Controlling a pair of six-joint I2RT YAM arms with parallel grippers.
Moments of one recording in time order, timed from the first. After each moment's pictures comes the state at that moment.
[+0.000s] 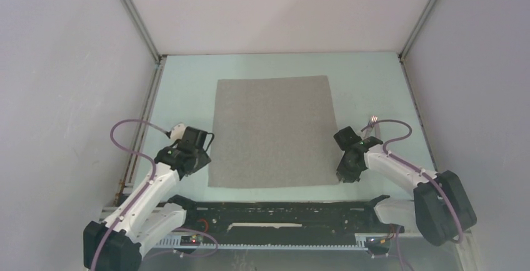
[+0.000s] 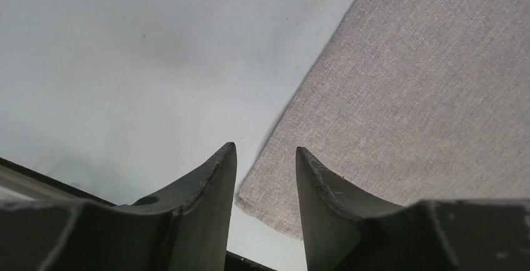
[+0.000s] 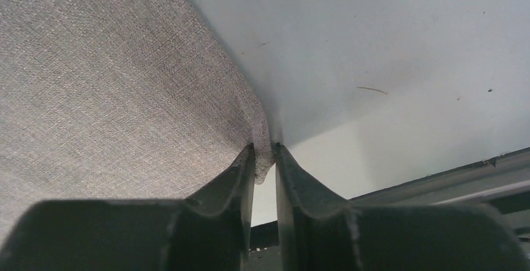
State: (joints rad) left arm -0.34 0.86 0.59 -0.83 -0.38 -0.88; right arm 0.44 1.20 0.57 -0.79 0.15 0.95
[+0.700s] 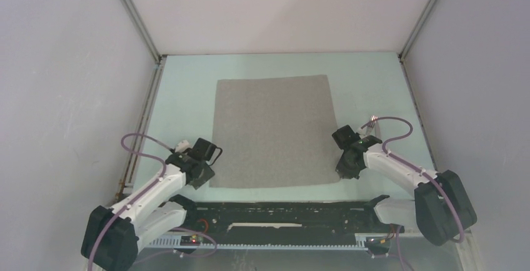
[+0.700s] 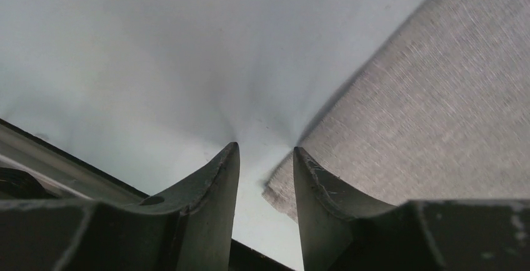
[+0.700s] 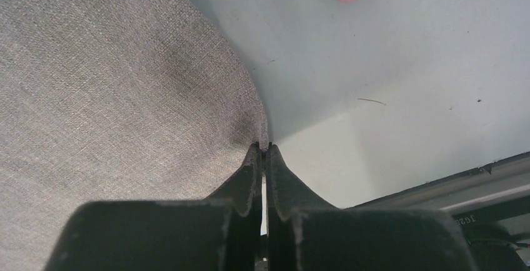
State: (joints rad) left arm -0.42 0.93 0.45 -0.86 -0.37 -1.11; right arm 0.47 1.21 0.60 -0.79 0.21 0.98
